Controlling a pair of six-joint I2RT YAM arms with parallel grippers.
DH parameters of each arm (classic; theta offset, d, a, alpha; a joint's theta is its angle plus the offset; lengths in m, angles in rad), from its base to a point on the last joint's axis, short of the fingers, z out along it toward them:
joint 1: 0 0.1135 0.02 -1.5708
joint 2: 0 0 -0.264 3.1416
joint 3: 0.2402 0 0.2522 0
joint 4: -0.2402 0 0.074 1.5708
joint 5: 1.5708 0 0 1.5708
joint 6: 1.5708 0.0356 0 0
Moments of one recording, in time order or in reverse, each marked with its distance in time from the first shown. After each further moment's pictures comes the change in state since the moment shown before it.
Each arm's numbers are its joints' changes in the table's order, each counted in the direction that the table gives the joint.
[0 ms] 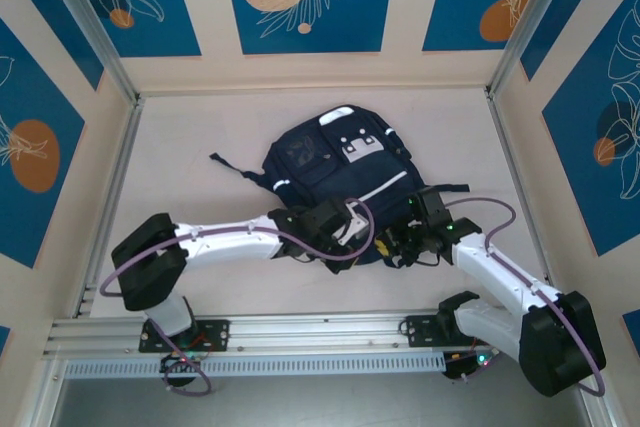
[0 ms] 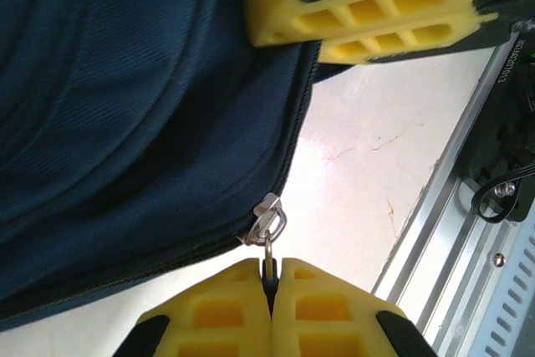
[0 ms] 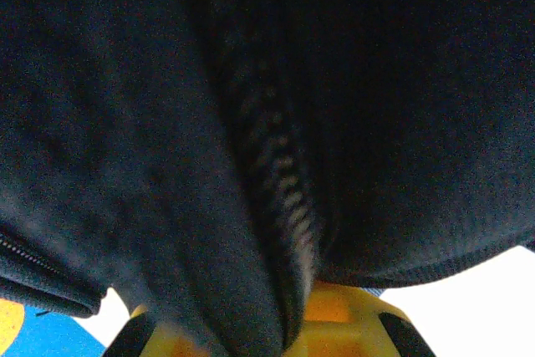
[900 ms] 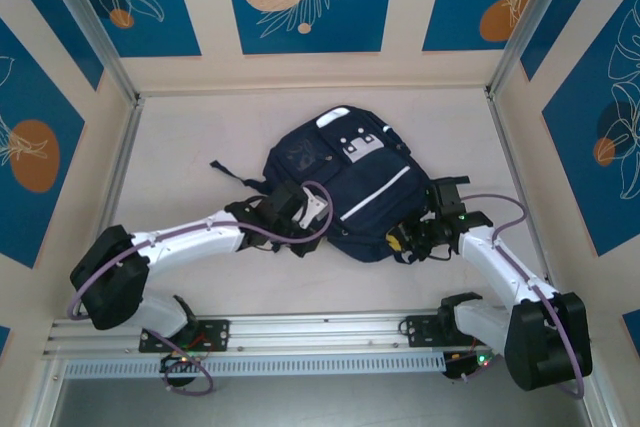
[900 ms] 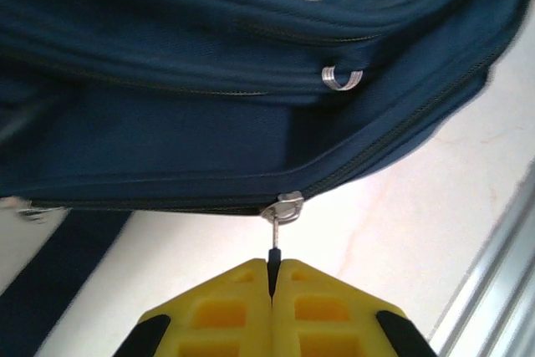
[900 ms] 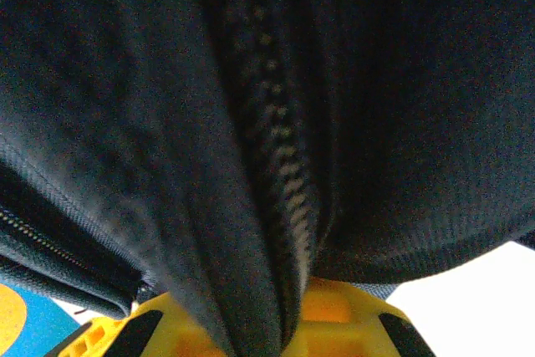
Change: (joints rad) left arm 0.233 -0.190 -0.169 -0.037 -0.026 0.078; right arm -0.185 0.031 0.043 -0.100 -0.074 -0.199
